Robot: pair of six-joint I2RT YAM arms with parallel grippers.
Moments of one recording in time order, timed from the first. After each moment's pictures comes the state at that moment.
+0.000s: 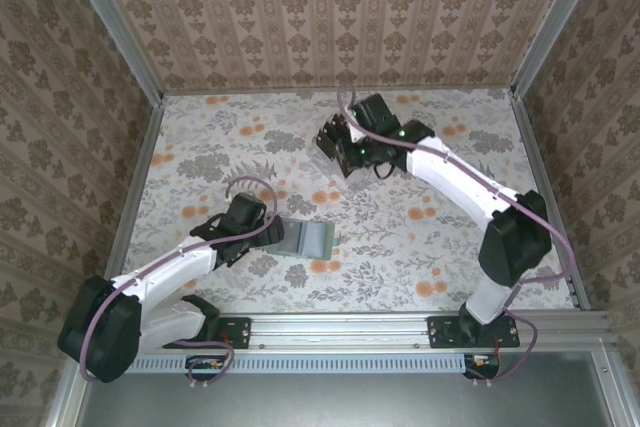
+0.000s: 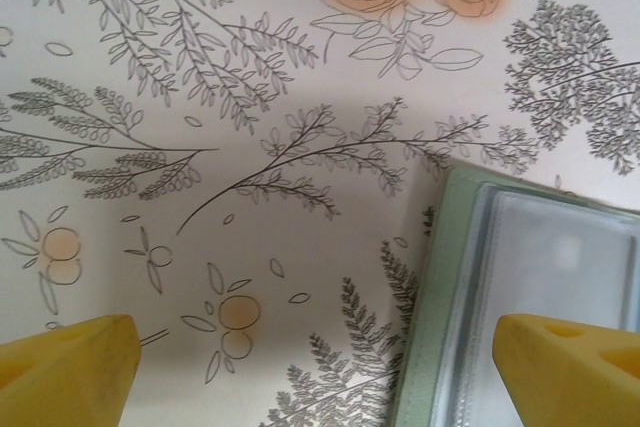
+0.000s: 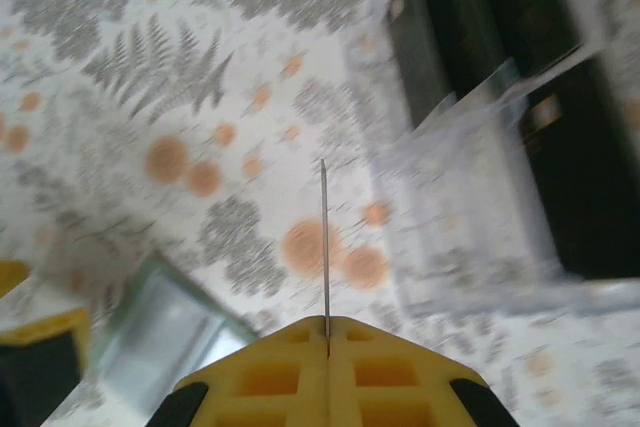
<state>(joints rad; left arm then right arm) -0.59 1.11 0.48 -0.38 -0.18 -0.62 0.59 1.67 1.45 -0.65 -0.10 0.33</state>
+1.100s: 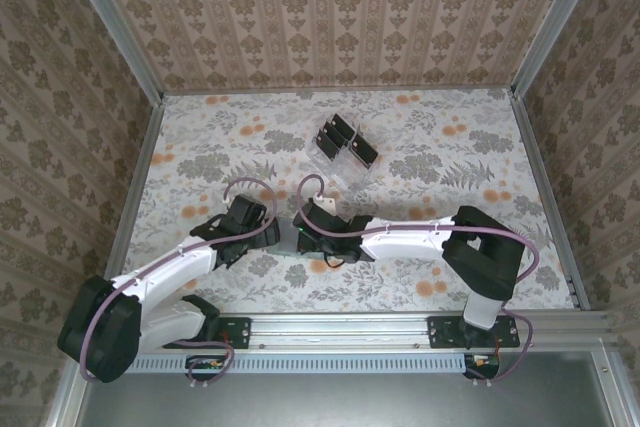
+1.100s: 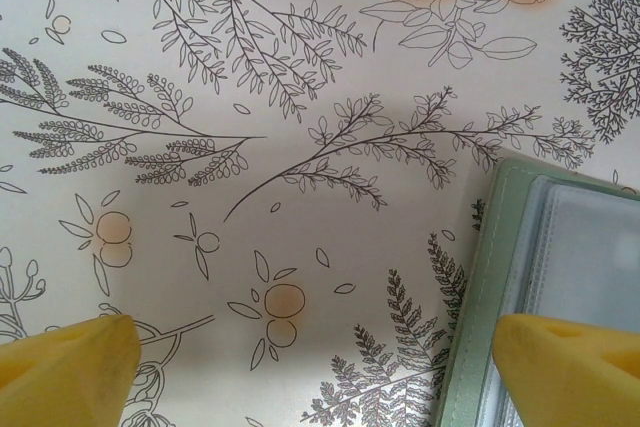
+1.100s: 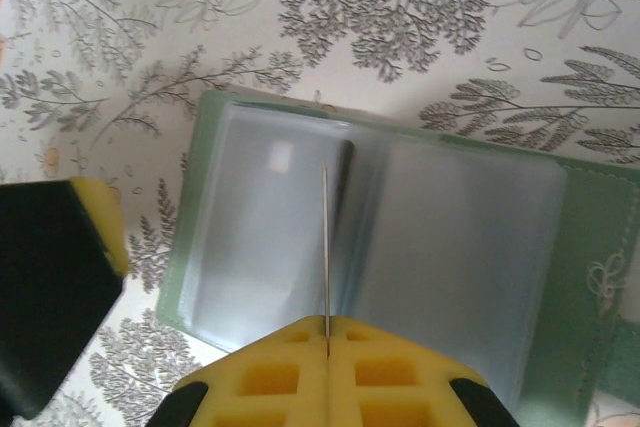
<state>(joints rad) -0.59 1.11 0.48 -0.42 -0.22 -0.62 1.05 1.76 1.03 -0.19 0.23 1.00</state>
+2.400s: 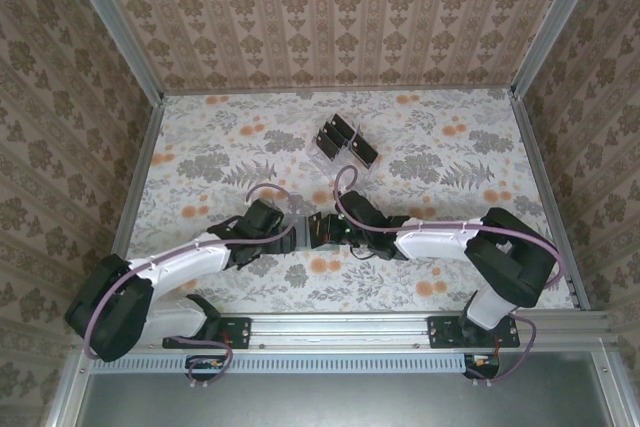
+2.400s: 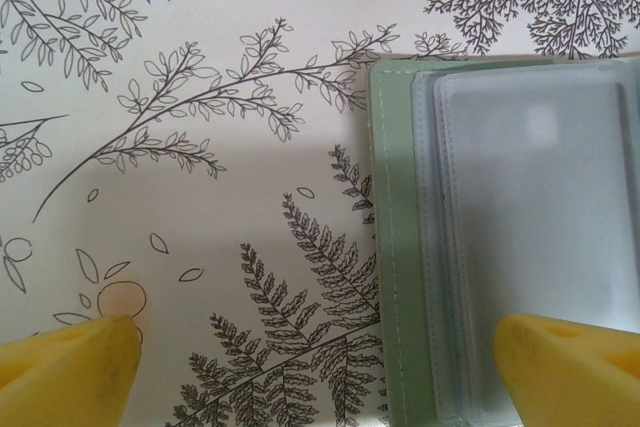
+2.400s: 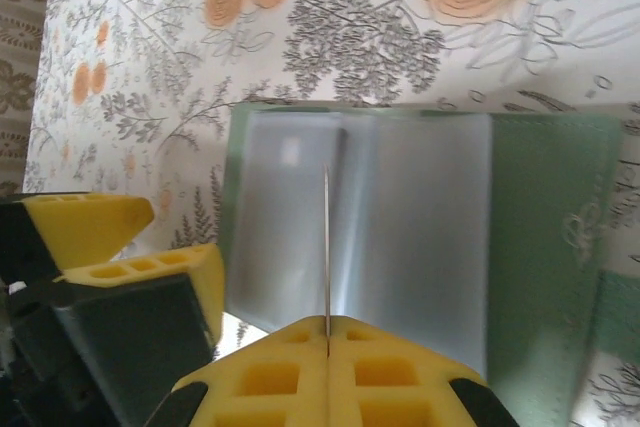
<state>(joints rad) -0.72 1.23 0.50 -0.33 -0.18 -0.58 0.87 1.60 0.73 0.18 -0.04 0.92</state>
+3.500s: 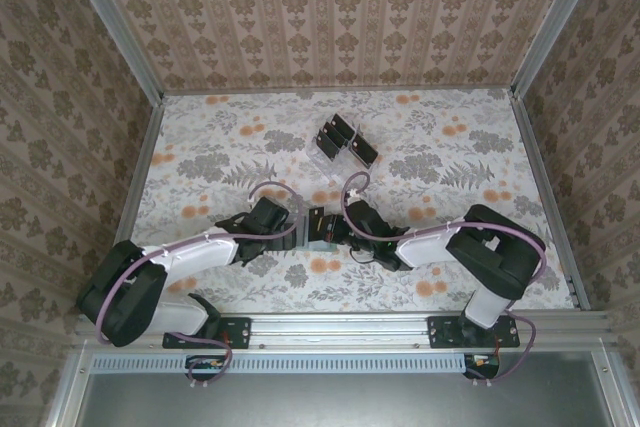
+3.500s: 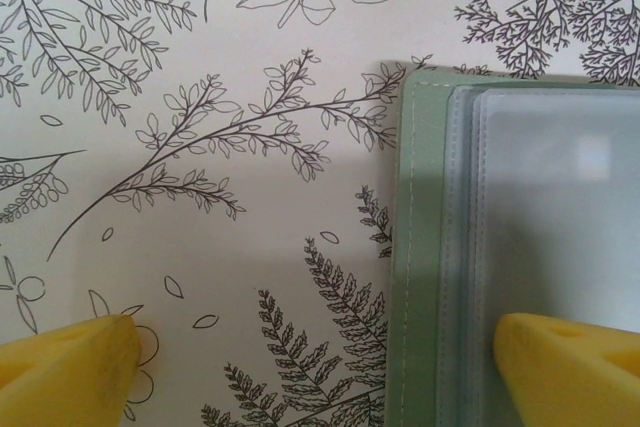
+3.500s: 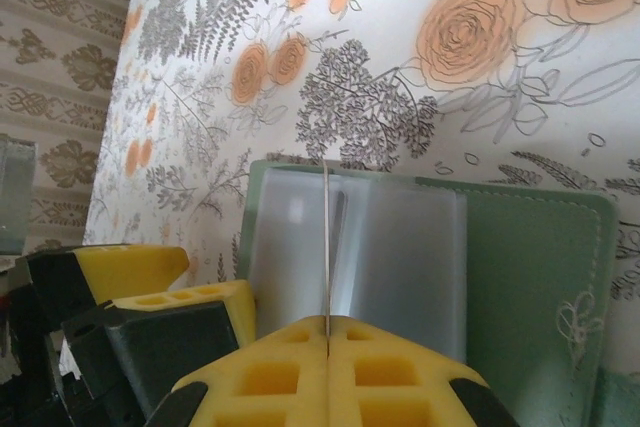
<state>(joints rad) -0.72 1.31 0.52 -0.30 -0.25 -0.59 0.86 1.69 0.60 0.57 0.01 1.00</state>
